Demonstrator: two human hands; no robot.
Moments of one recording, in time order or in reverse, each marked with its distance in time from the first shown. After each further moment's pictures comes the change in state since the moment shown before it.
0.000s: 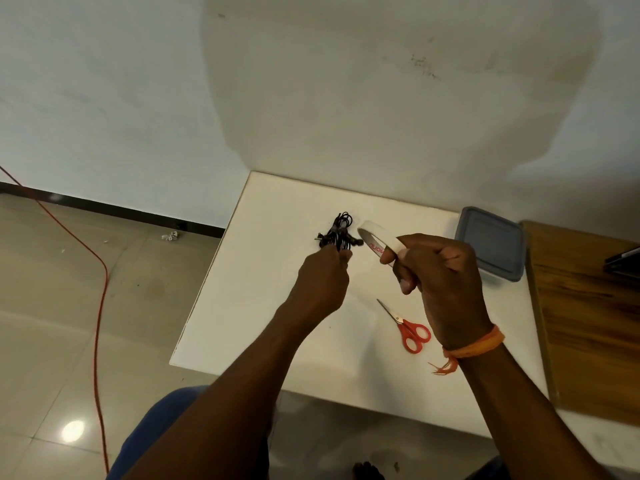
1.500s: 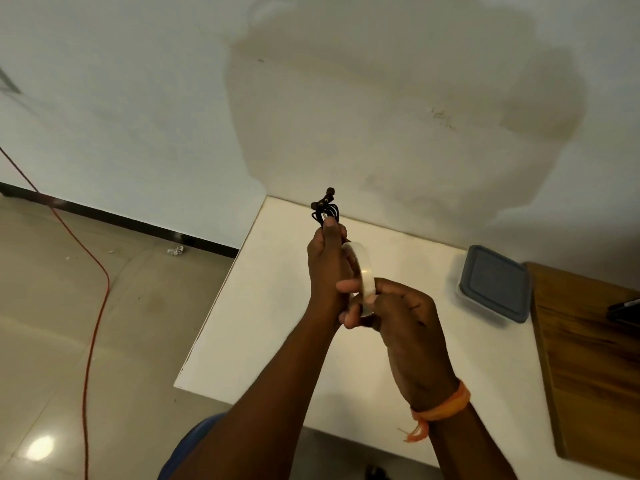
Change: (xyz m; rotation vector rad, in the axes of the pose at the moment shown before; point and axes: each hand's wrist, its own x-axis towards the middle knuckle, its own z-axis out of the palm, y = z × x) left_hand 0.019 0.028 -0.029 -1.257 0.340 -0.092; right_hand -0.018 -0.019 0.059 0.201 -0.150 0.123
